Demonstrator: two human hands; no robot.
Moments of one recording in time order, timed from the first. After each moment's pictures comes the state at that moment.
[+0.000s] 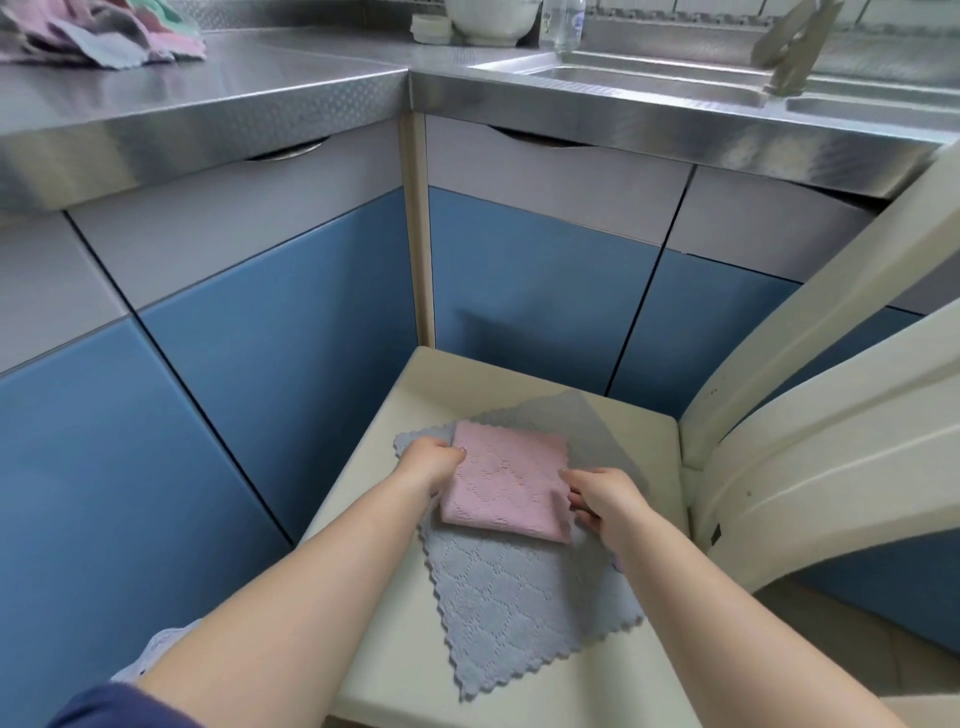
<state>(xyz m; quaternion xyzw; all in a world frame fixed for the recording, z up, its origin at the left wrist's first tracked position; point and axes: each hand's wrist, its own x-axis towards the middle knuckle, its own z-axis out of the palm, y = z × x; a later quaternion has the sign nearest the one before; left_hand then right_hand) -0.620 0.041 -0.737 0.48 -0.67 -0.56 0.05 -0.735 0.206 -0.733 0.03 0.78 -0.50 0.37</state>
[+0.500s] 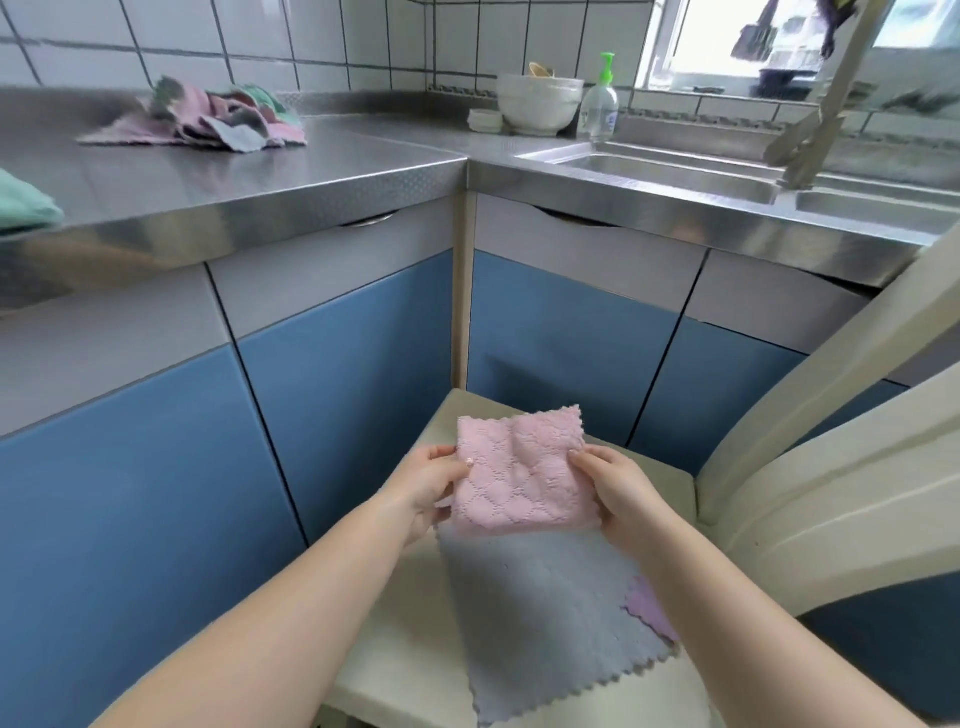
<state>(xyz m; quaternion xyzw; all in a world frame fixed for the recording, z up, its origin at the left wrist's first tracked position) -0.565 0.054 -0.667 0.42 -0.52 -0.73 0.14 -0.711 0.195 -0.661 -0.12 0.70 -0.61 0.36</state>
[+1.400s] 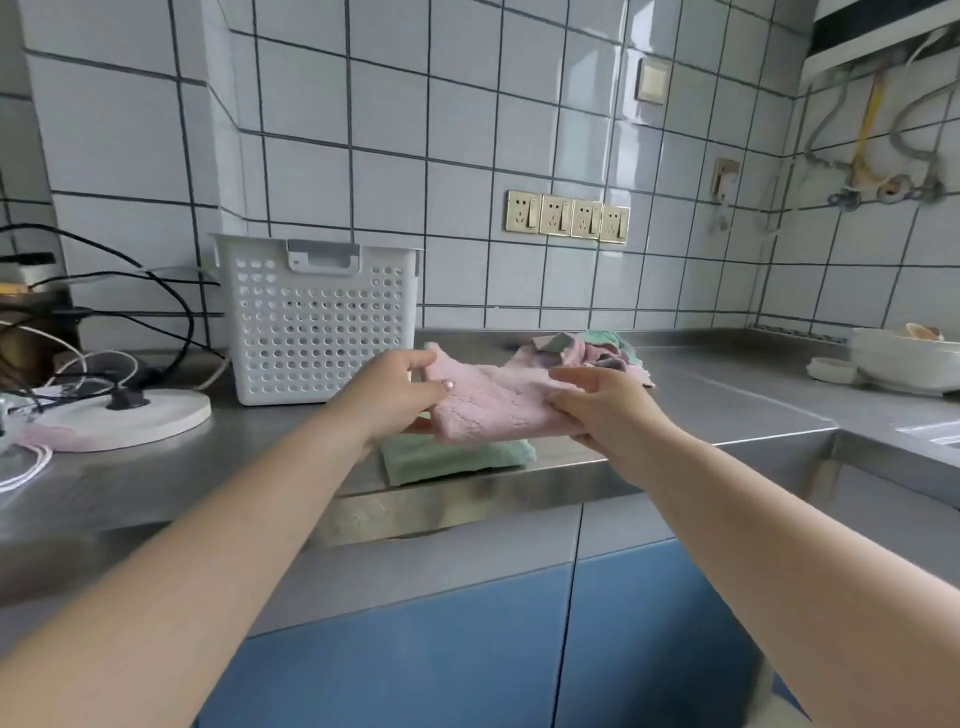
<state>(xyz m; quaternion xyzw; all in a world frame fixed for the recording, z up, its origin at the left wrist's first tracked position) -0.280 -0.087 -0.383 0.50 -0.70 -0.25 0.44 -0.490 -0.072 -0.389 -0.58 0.56 -0.51 0.29</state>
